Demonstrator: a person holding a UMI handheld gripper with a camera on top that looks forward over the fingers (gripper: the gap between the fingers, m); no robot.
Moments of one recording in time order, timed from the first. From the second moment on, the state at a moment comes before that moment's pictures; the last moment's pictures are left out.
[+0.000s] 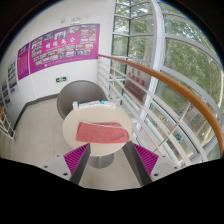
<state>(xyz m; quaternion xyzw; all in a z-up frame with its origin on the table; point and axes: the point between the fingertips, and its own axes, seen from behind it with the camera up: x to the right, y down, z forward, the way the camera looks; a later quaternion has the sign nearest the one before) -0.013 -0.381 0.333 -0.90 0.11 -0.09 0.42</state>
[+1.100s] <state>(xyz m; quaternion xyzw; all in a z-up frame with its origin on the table) -0.168 -0.044 0.029 -0.90 0.04 -0.08 0.44</state>
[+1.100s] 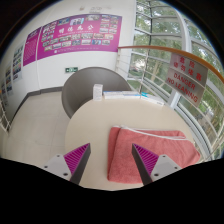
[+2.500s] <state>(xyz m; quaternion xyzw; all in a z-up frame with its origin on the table) 0.034 -0.078 0.100 -0.89 0.13 -0.06 0.42</state>
